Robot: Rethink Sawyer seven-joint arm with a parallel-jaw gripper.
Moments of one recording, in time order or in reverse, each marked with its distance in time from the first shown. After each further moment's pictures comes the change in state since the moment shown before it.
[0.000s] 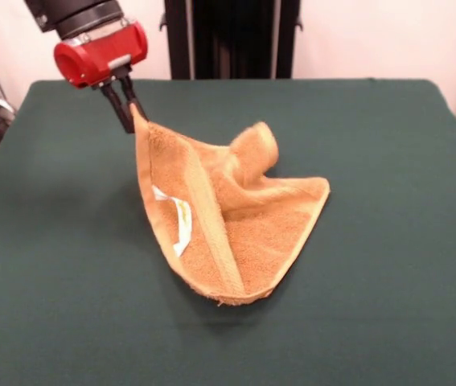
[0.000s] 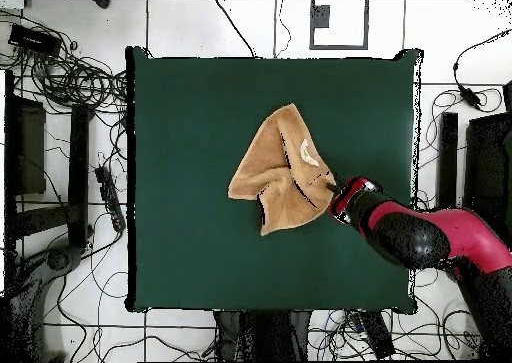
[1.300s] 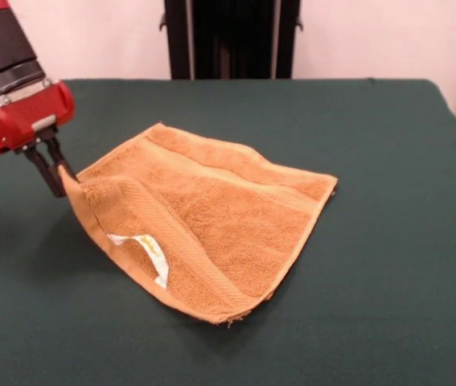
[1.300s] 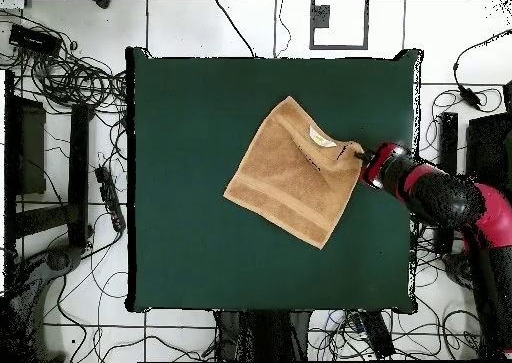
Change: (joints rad) arm 0.001 0.214 0.005 -0.326 0.048 0.152 -0.460
